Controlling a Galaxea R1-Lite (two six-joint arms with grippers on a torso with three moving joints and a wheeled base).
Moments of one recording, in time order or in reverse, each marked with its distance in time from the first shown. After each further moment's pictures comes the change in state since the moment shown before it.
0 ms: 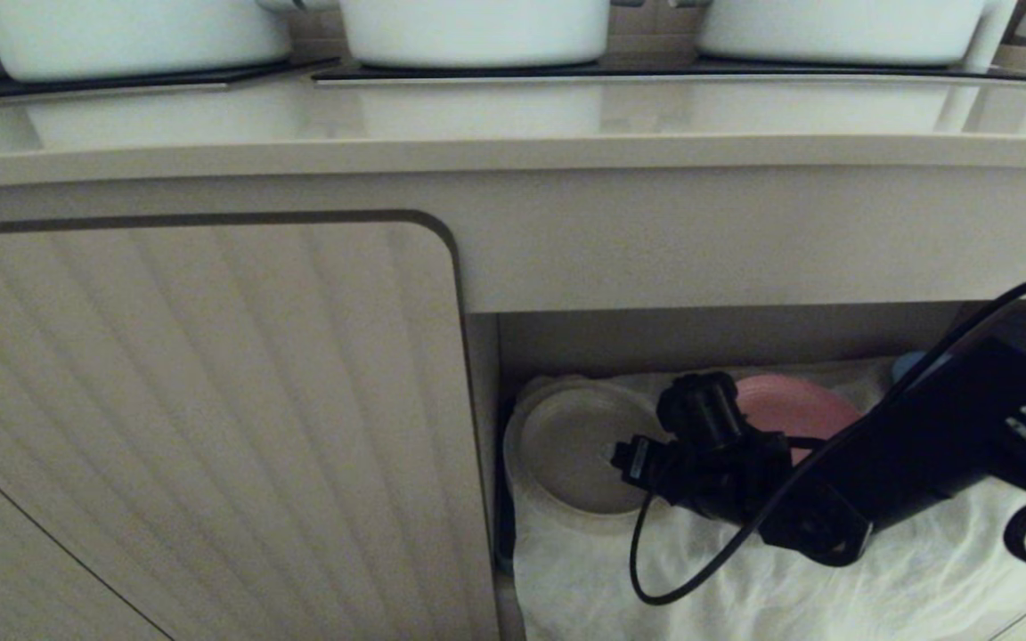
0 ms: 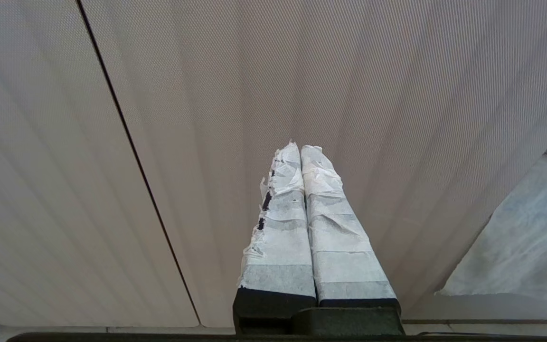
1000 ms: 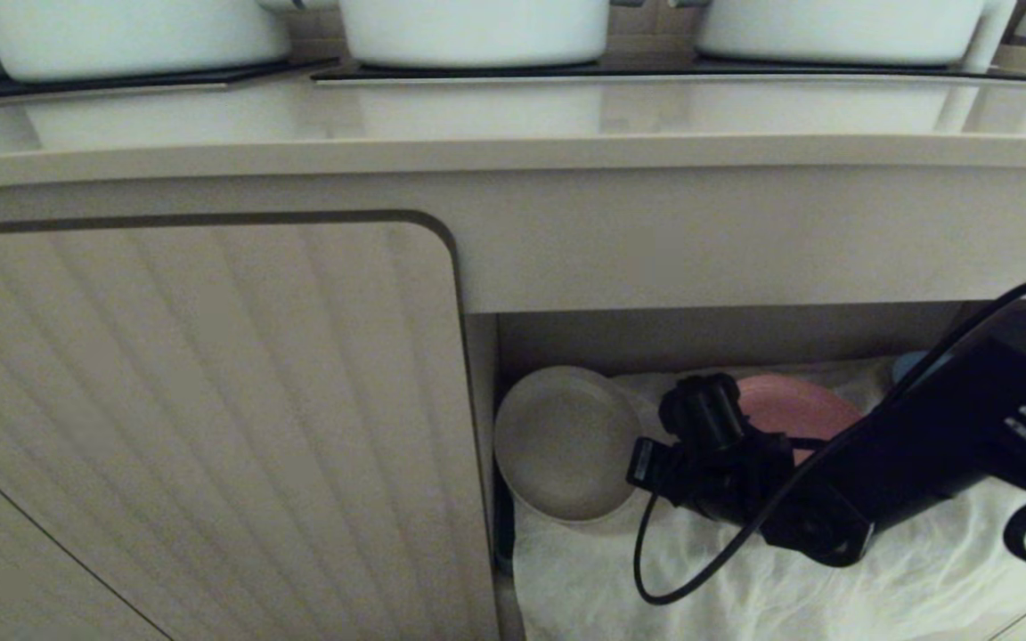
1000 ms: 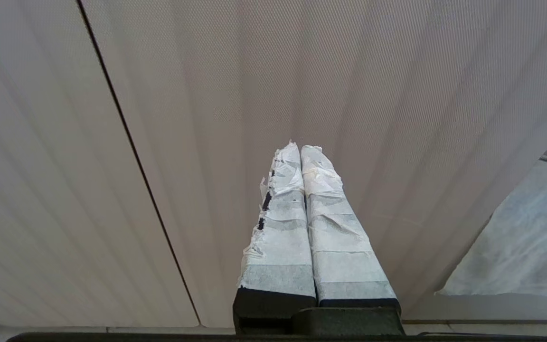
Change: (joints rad) left arm 0.000 0.000 0.000 0.000 0.000 0.000; right arm 0.002 -0.001 0.006 0.007 -0.004 -0.001
